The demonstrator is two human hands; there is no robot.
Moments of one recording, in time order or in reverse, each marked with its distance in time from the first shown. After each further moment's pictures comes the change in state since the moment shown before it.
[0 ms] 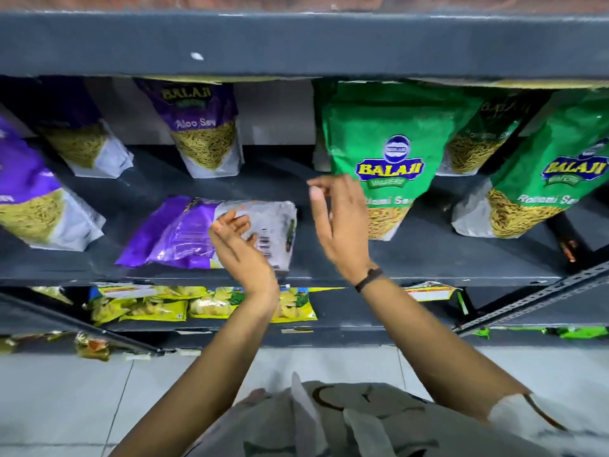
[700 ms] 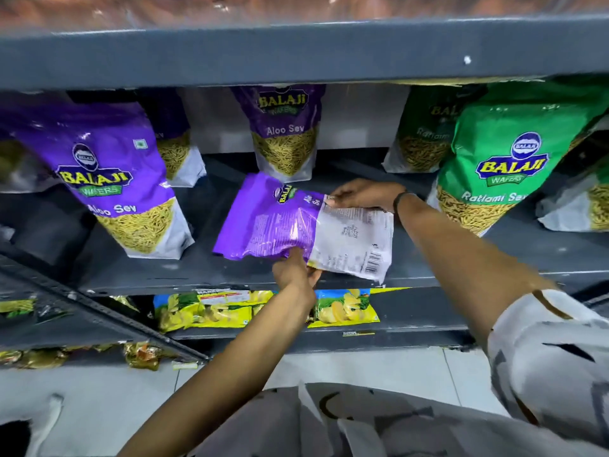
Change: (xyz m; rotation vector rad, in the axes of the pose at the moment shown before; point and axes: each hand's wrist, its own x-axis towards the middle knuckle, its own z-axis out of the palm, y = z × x) left_hand 0.113 0.002 -0.083 0.191 -0.157 -0.783; right_hand 0.076 -0.004 0.129 -0.083 -1.124 0.533
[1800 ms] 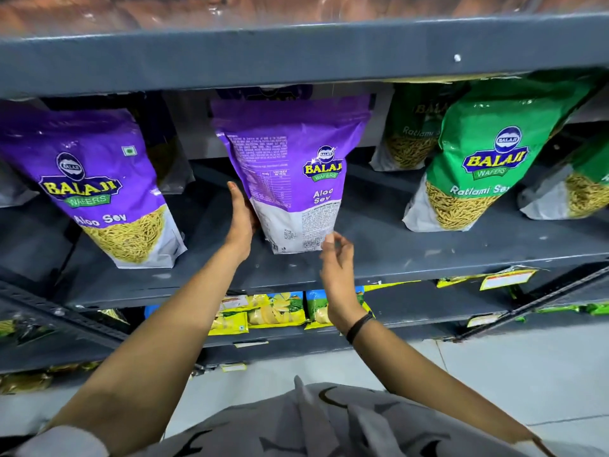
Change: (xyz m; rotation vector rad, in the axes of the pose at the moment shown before) left_hand 0.078 0.088 -0.016 0.340 -0.565 0.466; right_hand -0.074 -0.054 0.165 1.217 0.752 0.085
